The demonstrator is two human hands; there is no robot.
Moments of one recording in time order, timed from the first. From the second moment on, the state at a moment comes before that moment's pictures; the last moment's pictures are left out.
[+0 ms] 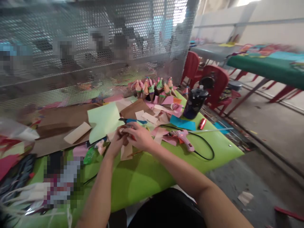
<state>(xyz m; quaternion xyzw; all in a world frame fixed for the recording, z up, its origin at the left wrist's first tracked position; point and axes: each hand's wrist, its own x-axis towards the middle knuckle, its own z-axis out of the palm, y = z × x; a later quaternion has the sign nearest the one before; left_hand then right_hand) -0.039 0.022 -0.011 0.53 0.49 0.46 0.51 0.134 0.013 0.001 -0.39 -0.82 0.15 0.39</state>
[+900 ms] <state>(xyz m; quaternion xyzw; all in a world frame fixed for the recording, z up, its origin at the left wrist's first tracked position) -0.065 0.027 0.008 0.48 0.43 0.61 0.46 0.169 0.035 0.004 -0.50 -0.69 0.17 0.50</state>
